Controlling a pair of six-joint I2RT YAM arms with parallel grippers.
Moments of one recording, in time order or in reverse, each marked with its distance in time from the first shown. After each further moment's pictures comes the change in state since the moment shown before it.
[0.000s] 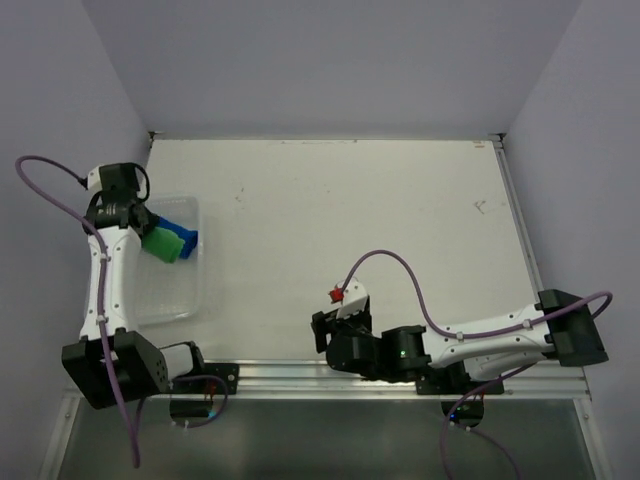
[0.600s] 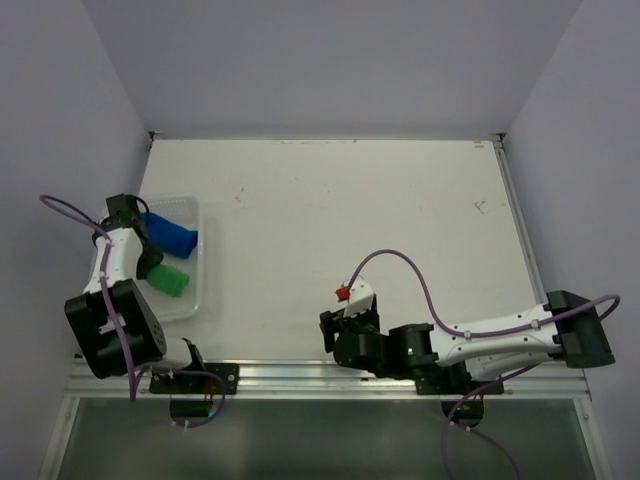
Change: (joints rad) left arm 0.216 0.153 -0.269 0.107 0.052 0.011; right arm -0.022 -0.068 -0.041 -0.061 -0.043 0.001
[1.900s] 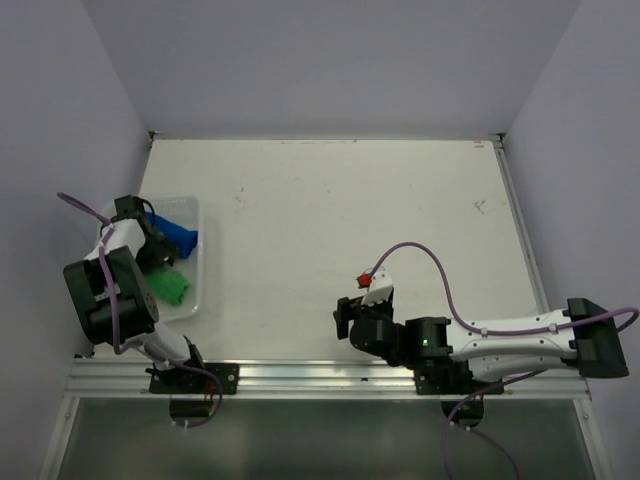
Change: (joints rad) left arm 0.001 0.227 0.009 0.092 0.035 0.049; right arm -0.113 -0.126 -0.102 0.016 -0.036 0.025
